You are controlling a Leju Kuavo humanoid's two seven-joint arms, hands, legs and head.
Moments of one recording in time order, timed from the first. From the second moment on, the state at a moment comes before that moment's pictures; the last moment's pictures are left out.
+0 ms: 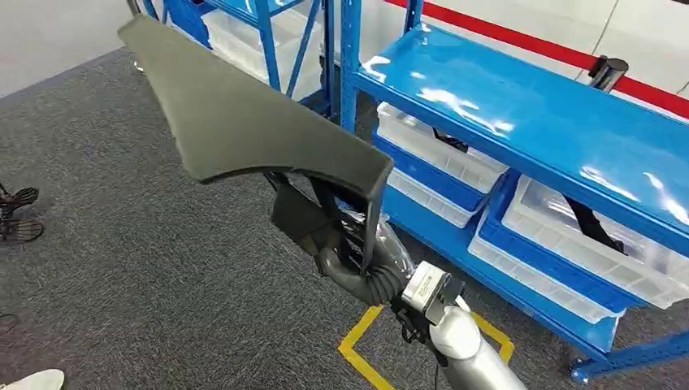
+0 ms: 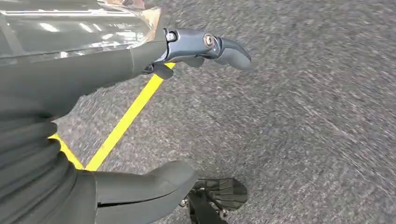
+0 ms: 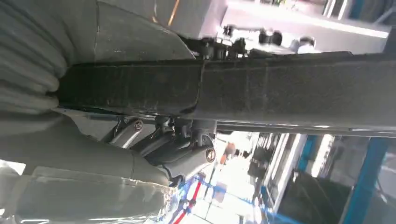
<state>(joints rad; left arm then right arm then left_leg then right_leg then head) -0.08 -0.04 0.12 -0.22 -0.20 0.11 -0.35 -0.21 -0.08 0.56 -1.81 -0.08 0.04 -0.37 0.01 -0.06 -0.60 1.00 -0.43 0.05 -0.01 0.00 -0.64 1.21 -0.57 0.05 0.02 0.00</state>
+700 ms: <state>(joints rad) -0.07 -0.04 0.12 -0.22 -0.19 0.10 -0.32 -0.22 -0.06 0.55 -1.78 -0.07 0.08 -0.39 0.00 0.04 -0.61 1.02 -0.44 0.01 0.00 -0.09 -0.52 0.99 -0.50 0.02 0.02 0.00</state>
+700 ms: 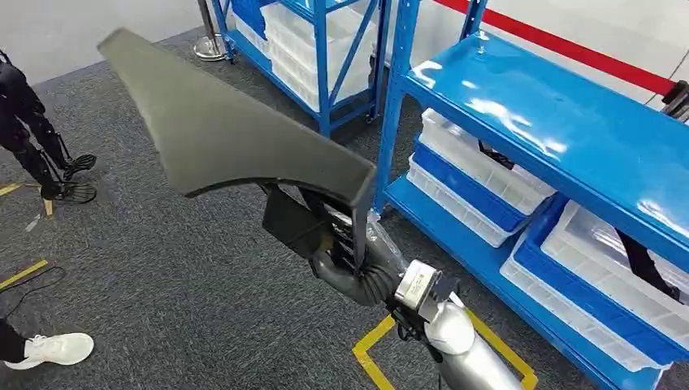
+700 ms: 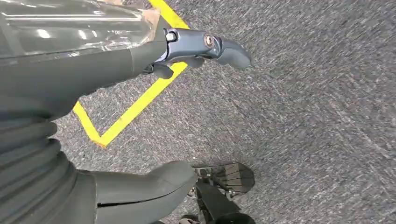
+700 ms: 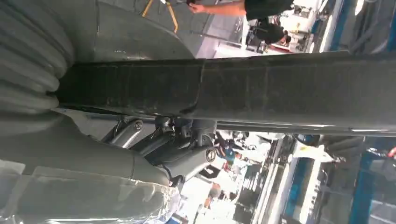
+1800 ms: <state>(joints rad) -0.09 -0.02 0.12 -0.22 -0.19 0.07 -0.30 -0.22 -0.03 0.55 -1.78 -0.05 0.10 -0.38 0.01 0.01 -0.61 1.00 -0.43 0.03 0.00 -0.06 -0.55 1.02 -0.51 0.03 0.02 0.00</state>
